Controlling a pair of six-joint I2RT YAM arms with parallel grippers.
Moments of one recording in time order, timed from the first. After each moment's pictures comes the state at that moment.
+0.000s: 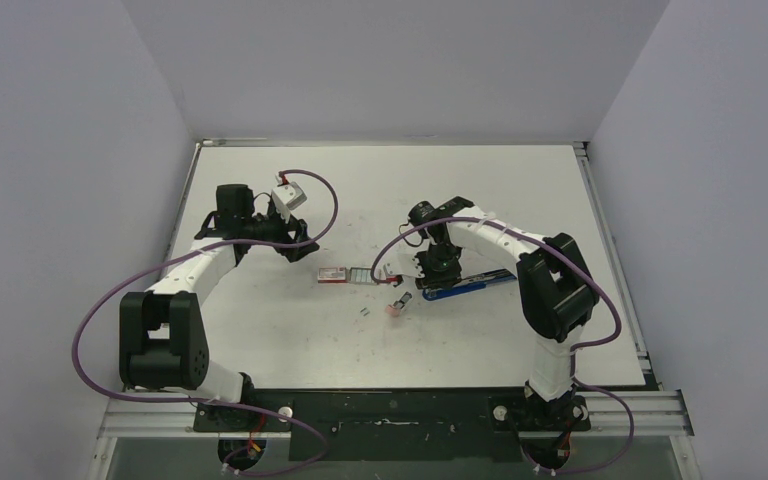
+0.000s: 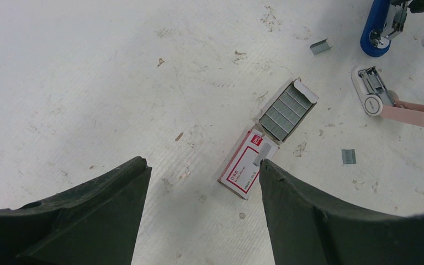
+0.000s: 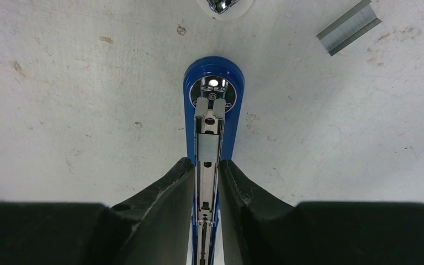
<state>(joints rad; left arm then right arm) -0.04 1.48 0.92 -0.17 0.80 0.45 0.62 1.89 1.39 -1.09 -0.14 -1.24</state>
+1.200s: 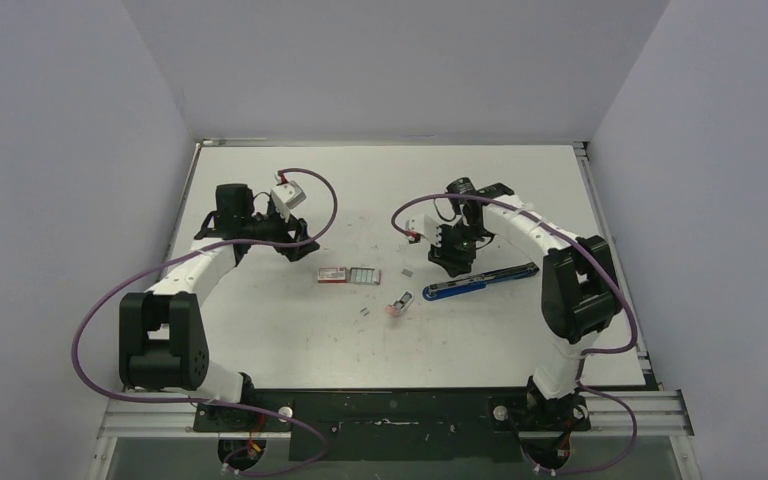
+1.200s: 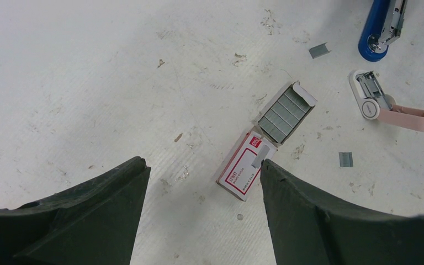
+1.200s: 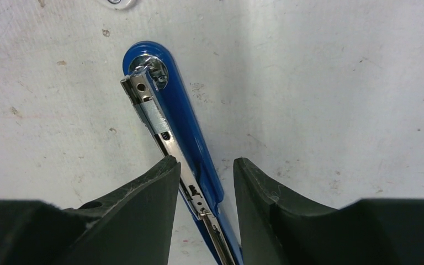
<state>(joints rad) -0.04 1.48 0.92 -0.17 0.80 0.43 0.42 1.83 1.40 -0.98 -0.36 -1.04</state>
